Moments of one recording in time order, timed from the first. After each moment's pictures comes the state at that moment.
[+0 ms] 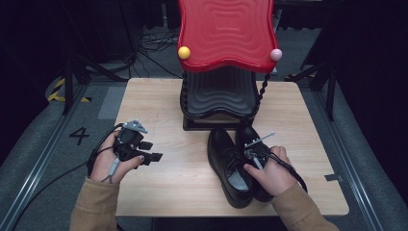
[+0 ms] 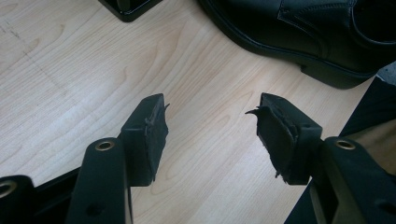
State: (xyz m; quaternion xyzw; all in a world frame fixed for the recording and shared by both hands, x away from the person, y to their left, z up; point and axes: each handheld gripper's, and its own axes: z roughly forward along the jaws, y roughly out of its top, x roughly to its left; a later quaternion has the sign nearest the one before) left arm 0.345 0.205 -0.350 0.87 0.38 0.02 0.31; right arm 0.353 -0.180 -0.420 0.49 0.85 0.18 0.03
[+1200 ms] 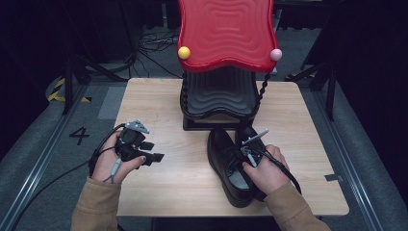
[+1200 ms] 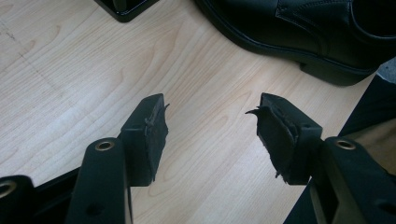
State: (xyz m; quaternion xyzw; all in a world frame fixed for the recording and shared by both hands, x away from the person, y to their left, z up) left arm 0.345 0.201 -0.350 0.87 0.38 0.02 0.31; right arm 0.364 -0.168 -0.424 0.54 0.83 0.12 0.04
